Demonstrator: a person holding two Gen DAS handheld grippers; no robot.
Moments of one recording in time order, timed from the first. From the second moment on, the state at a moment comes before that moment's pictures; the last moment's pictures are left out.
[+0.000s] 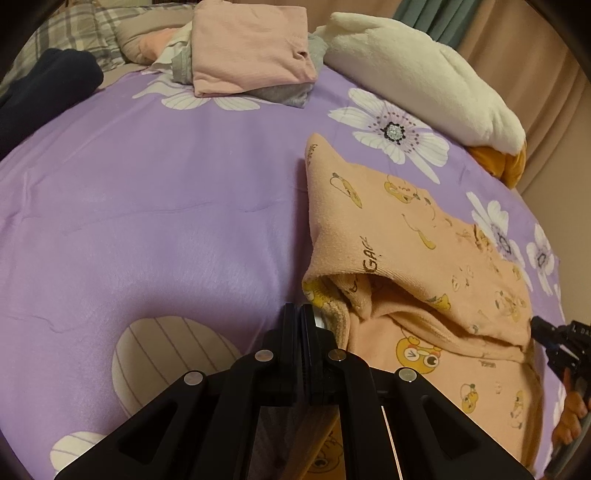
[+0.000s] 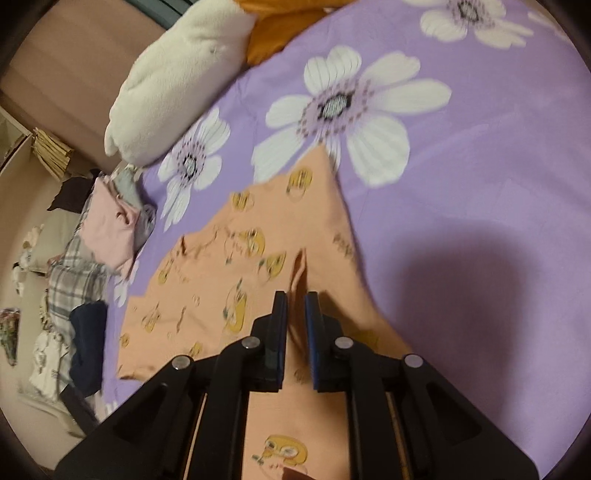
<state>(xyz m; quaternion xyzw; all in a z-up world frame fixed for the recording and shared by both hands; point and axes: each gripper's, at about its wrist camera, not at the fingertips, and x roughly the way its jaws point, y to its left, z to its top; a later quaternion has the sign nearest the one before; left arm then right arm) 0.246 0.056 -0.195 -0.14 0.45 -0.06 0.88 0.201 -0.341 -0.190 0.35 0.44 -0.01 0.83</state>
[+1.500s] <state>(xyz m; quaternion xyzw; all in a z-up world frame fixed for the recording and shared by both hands) 0.252 0.042 -0.190 -0.11 0.45 -0.02 0.89 0.221 -0.330 -0.202 0.26 0.43 -0.10 0.86</state>
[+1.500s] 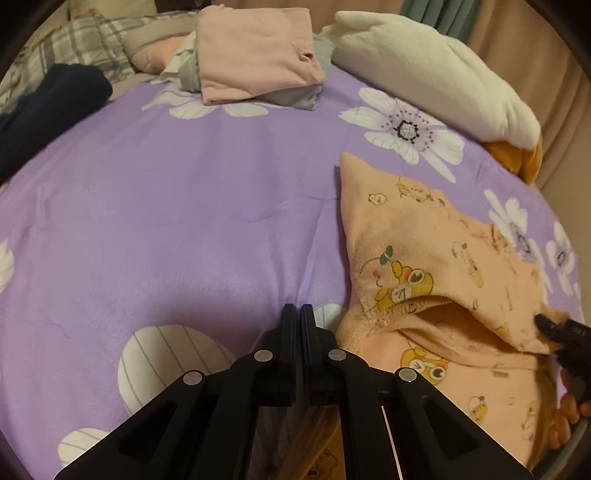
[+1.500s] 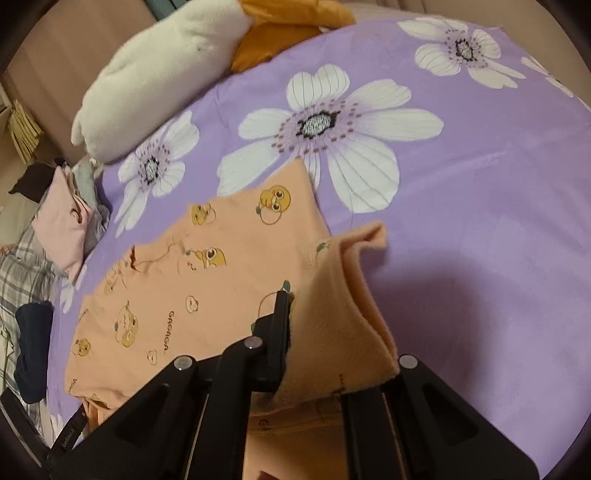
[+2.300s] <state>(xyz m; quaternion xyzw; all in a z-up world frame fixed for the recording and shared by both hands) 0.268 0.003 -0.176 0.08 0.43 -0.07 0.89 0.211 -0.340 -0.216 0.25 0.45 0.01 0.86</state>
